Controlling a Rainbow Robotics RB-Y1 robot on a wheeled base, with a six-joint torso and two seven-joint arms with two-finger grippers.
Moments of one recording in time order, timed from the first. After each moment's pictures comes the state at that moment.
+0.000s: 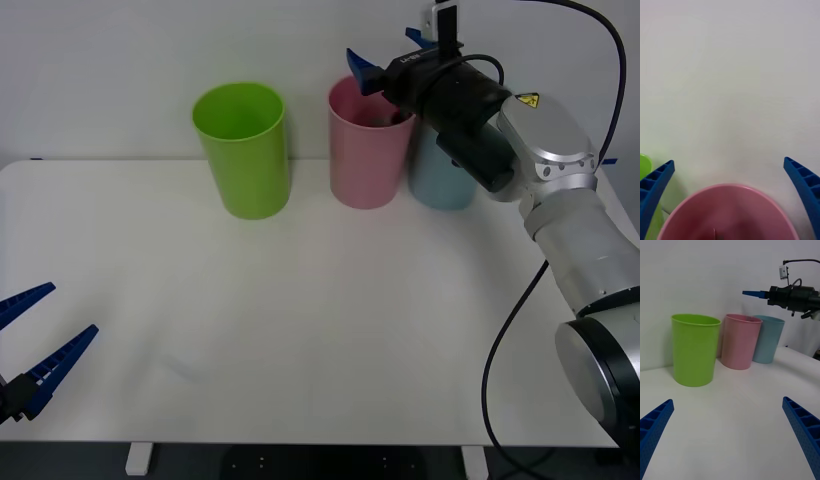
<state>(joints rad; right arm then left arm) -0.94 -0.29 0.07 -0.87 1.26 -0.35 -0.02 0.35 0.40 0.52 -1.66 -0.96 -1.22 0.00</state>
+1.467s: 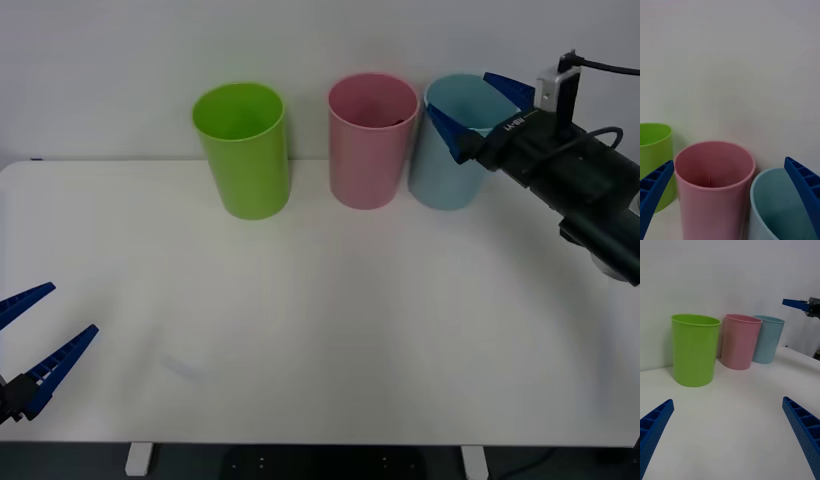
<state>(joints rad) -0.43 -0.60 0.07 -1.42 1.01 -0.49 0.02 0.35 0.40 0.52 -1.66 -0.96 -1.22 0.00</state>
